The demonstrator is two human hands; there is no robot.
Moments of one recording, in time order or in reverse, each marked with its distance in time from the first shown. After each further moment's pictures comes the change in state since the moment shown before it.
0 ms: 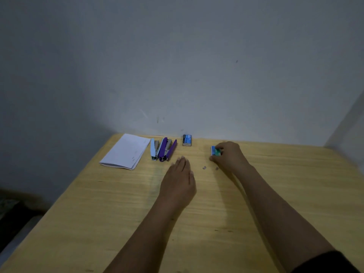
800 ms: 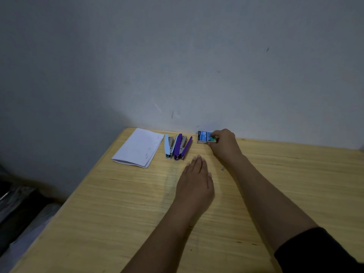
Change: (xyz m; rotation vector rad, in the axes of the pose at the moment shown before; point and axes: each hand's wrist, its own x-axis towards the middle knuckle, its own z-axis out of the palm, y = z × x) left_hand 0.001 -0.002 0.002 -0.023 0.009 -0.008; right_hand 0.059 -0.030 0.060 0.036 0.089 -0.101
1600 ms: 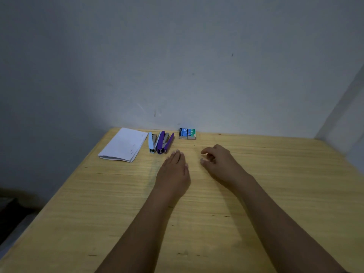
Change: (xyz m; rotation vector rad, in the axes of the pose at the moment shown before) left_hand -0.007 -0.002 -0.008 0.050 -0.036 -0.010; right_hand -0.102 0.026 -0.049 0.000 -0.161 -0.120
